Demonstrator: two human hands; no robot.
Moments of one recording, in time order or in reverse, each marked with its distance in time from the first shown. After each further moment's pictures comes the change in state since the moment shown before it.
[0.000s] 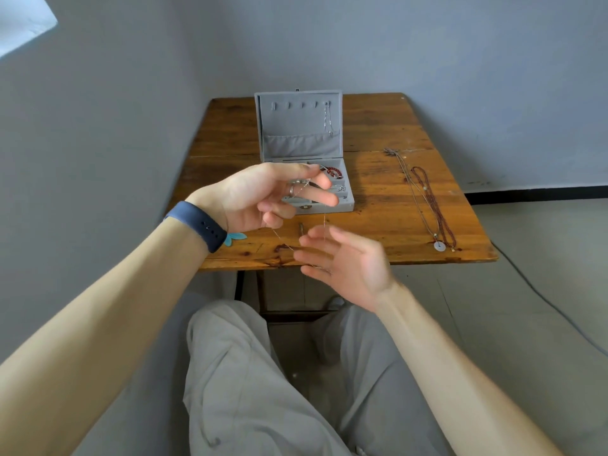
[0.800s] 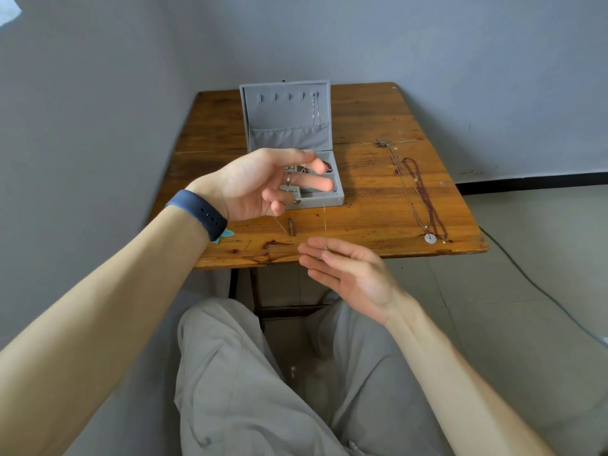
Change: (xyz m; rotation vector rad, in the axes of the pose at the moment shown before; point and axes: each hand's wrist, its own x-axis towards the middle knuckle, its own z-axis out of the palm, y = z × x) left_hand 0.028 0.003 0.001 -0.036 0.010 0.020; right_hand -0.020 0.011 -0.032 -0.038 0.000 -0.077
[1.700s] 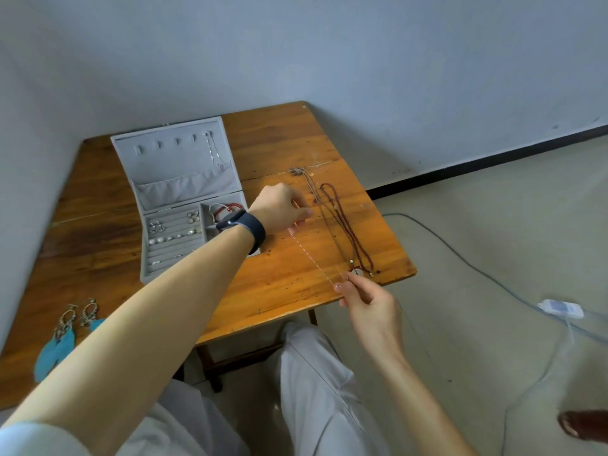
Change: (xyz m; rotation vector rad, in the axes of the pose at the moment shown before) left_hand 0.233 -0.011 0.061 0.967 0.229 0.130; right_hand -0.035 -0.031 -0.103 -0.656 1.059 -0.141
